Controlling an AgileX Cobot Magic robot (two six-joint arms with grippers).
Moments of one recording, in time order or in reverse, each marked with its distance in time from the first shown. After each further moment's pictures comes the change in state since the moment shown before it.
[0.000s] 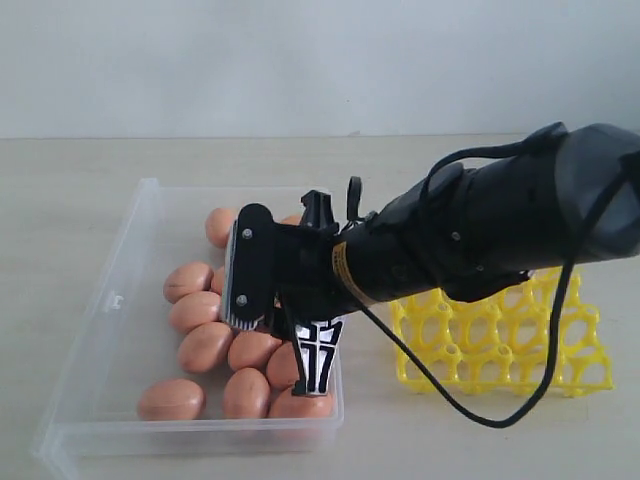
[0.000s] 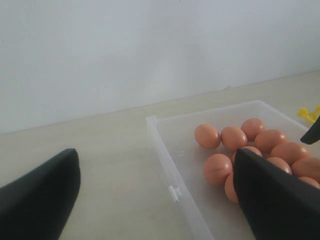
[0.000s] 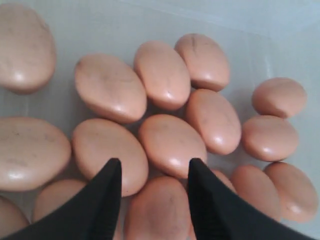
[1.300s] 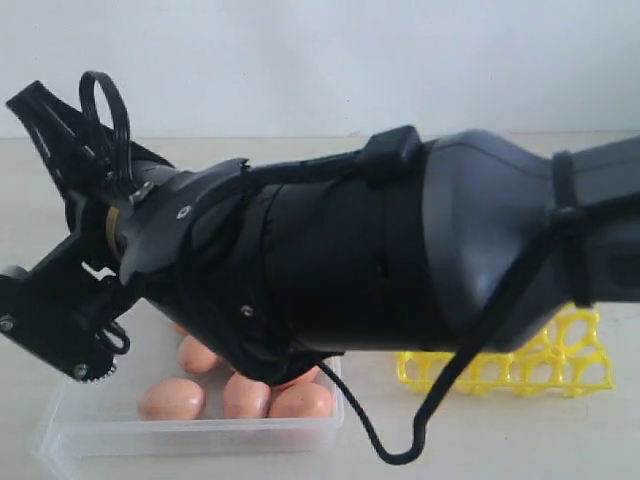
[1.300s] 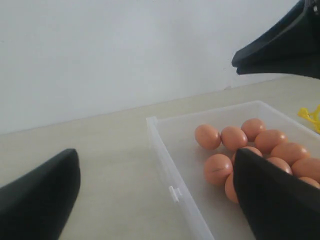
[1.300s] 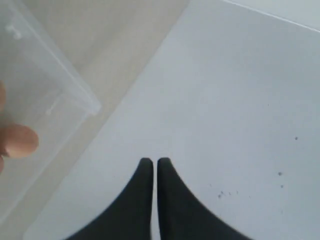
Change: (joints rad) left arm 0.000 0.000 0.000 0.000 -0.001 0.000; right arm 0.418 -0.004 -0.286 -0.005 0.656 -0.850
